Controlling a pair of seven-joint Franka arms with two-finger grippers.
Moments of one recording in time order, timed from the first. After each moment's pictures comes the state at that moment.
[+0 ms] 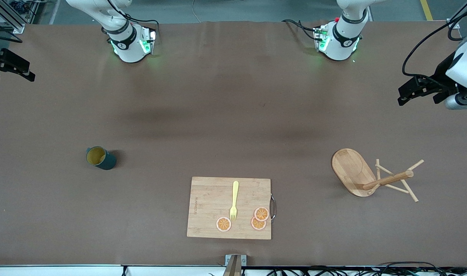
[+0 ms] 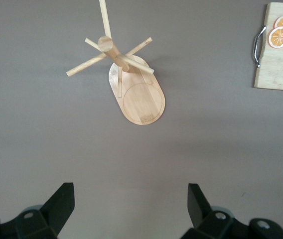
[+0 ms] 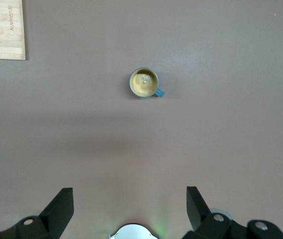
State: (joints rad) left arm 0.25 -0.01 -0.35 -1.56 0.01 1.58 -0.13; right arm 0.00 -0.09 -0.07 -1.54 0.01 1.39 -0.09
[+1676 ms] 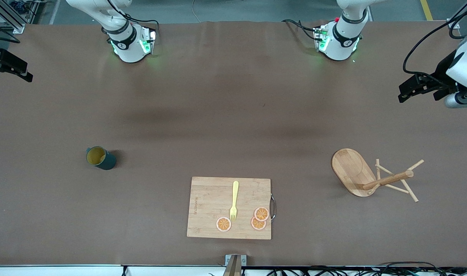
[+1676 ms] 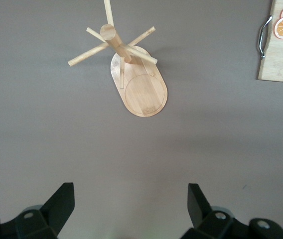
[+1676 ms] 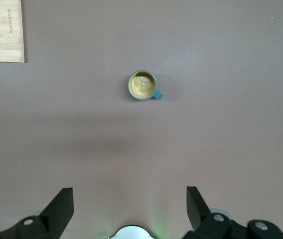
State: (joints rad) left arm 0.26 -0.01 -0.35 -1.56 0.01 1.54 -0.13; right arm 0.00 -0.06 -0.08 -1.52 0.01 1.40 -0.09
